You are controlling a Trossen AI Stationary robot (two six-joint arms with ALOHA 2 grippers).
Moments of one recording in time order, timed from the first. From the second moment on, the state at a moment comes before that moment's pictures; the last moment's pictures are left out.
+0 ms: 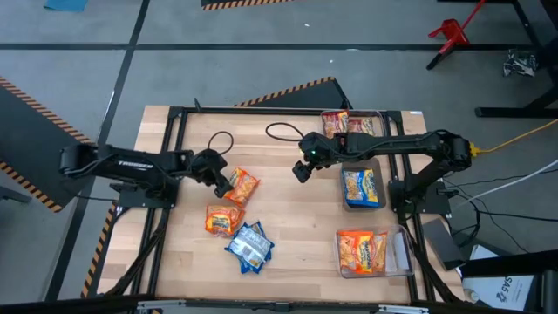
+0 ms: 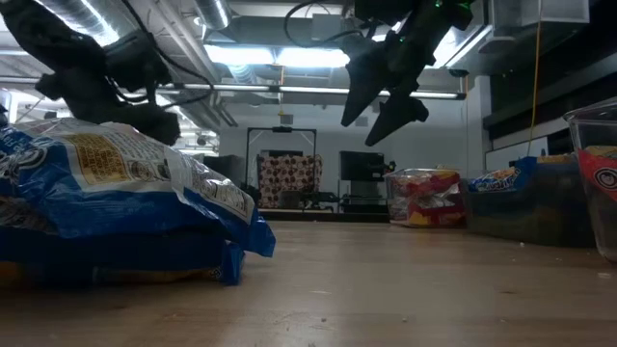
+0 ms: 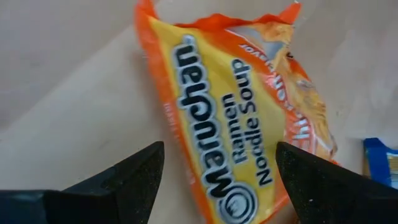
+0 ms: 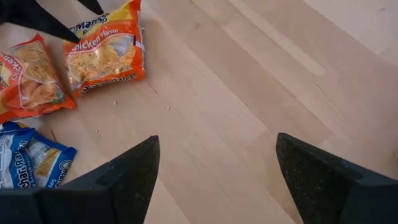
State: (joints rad) left arm 0.24 1.05 0.31 -0.16 0.11 -0.60; right arm -0.14 1.59 1.19 -0.55 0.07 0.59
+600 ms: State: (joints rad) left arm 0.24 1.30 0.31 0.18 0.29 -0.75; right arm -0.14 1.59 1.05 -0.19 0.03 0.49
